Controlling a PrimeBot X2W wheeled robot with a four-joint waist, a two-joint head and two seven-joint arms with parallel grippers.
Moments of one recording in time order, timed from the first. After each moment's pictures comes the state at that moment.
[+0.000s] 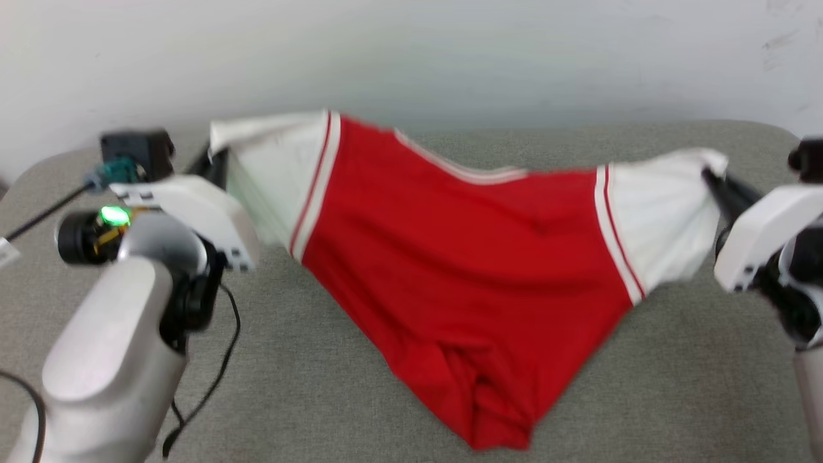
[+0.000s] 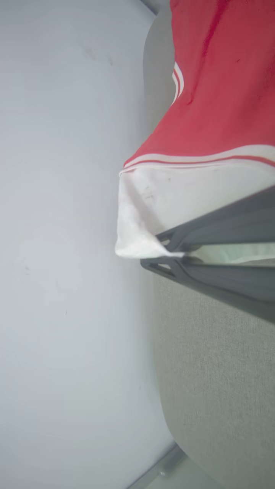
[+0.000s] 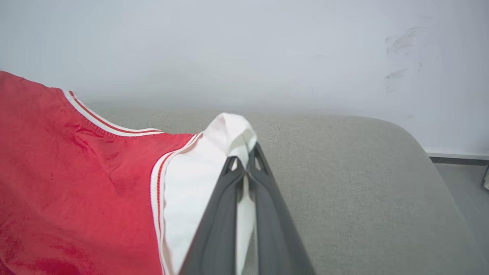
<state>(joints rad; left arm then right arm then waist) -0.59 0.44 -0.41 0.25 -0.63 0.21 0.17 -0.48 -0.31 0.03 0.26 0.40 0.13 0.42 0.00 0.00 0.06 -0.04</state>
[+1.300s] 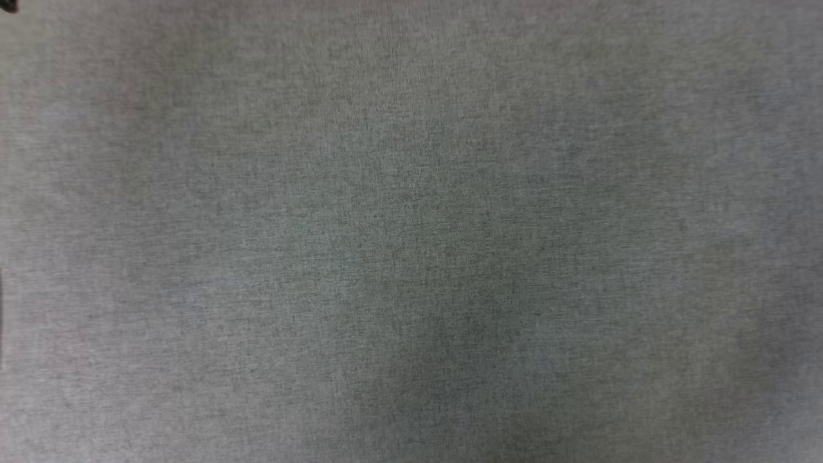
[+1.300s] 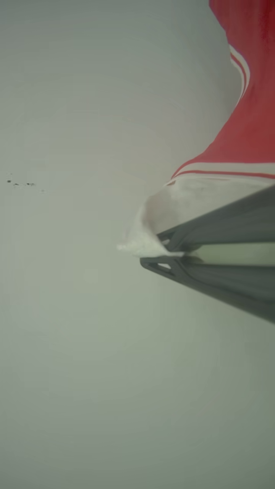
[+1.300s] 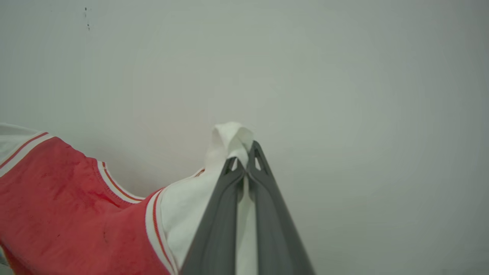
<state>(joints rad) -1.65 0.37 -0.30 0.61 -0.54 0.12 -0.16 -1.67 -0.38 0.23 0.64 0.56 0.13 0.02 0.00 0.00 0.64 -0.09</state>
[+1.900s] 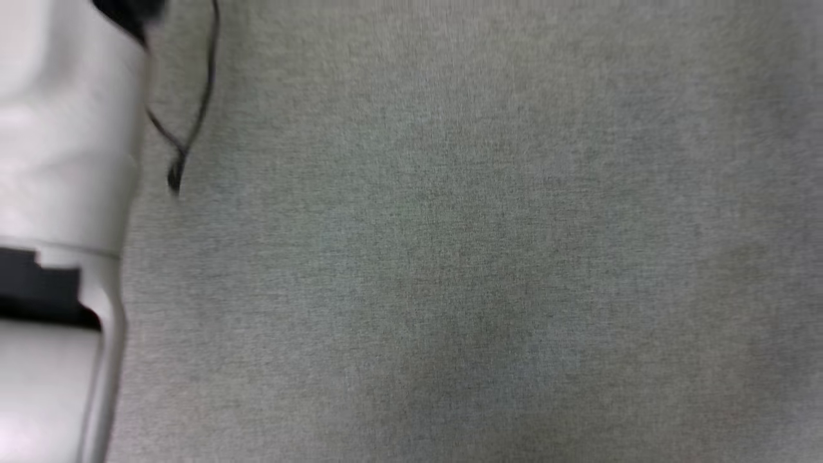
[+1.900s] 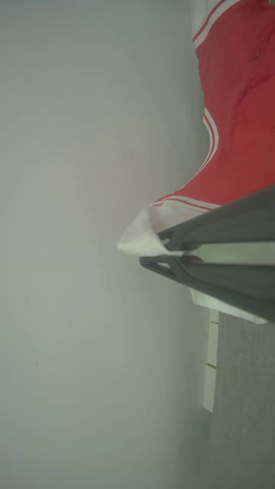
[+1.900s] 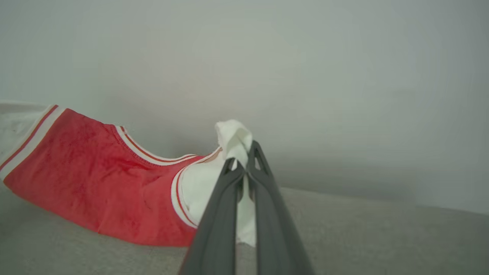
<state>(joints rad) -1.39 0.26 -0.34 0.85 -0.62 0.05 -0.19 -1.49 -0.33 0.47 0.95 0.69 0.13 0.02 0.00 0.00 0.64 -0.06</state>
